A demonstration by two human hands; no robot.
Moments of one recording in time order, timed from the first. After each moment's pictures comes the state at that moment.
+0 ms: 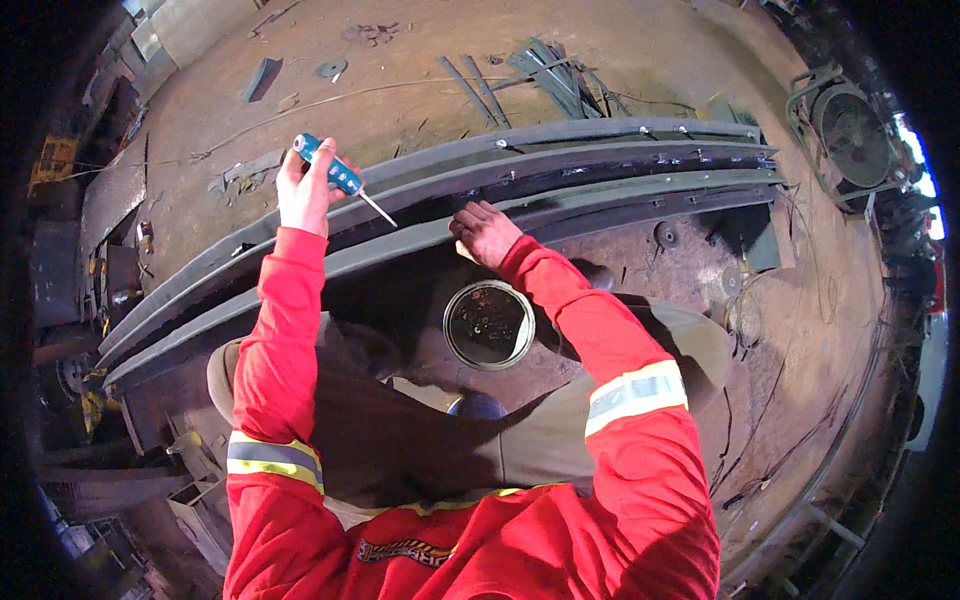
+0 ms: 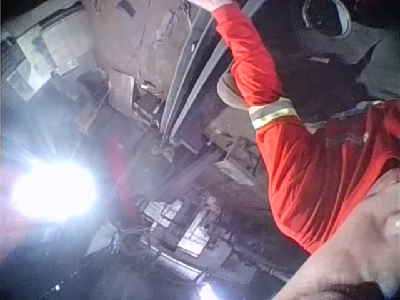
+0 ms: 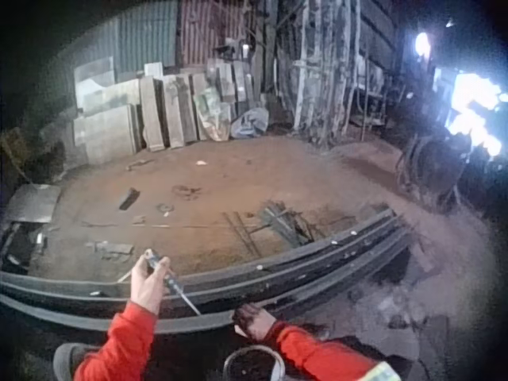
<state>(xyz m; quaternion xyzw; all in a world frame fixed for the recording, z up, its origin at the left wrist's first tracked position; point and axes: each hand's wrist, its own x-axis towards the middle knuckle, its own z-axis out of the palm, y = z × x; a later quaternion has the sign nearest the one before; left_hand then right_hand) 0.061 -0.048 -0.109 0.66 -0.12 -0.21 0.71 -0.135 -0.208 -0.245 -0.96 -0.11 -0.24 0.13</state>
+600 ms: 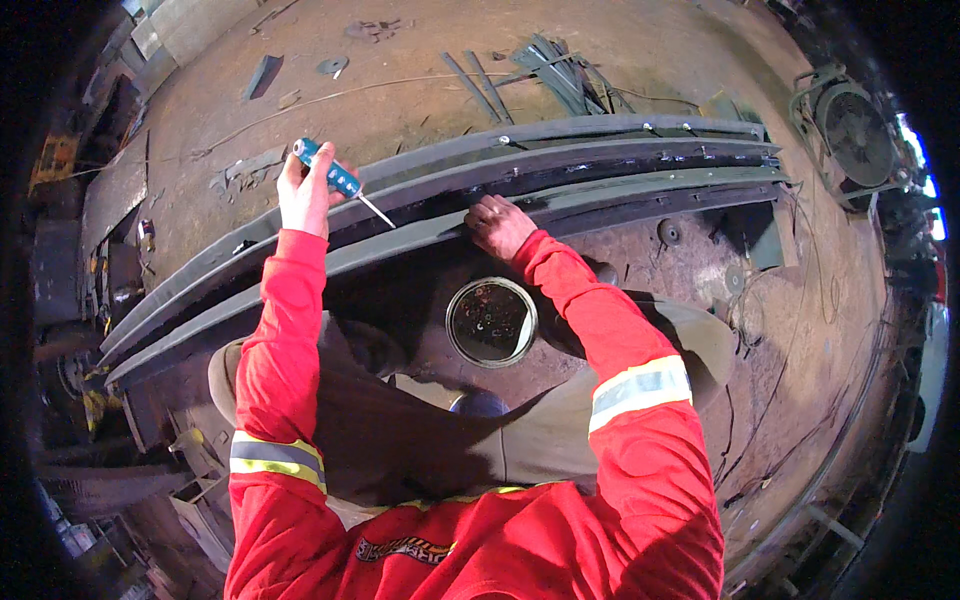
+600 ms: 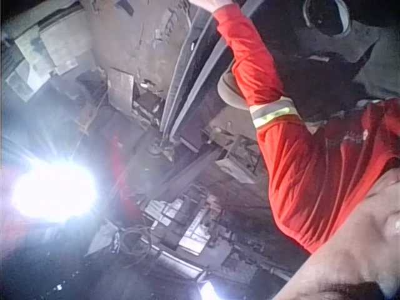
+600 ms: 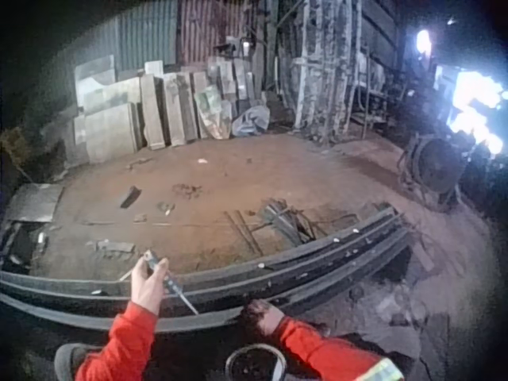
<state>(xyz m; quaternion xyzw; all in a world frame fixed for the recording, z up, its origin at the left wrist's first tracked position) 0.063 -0.045 -0.118 0.67 -0.12 -0.20 0.70 -0.145 -0.227 -0.252 -0.96 -0.11 -0.24 0.12</state>
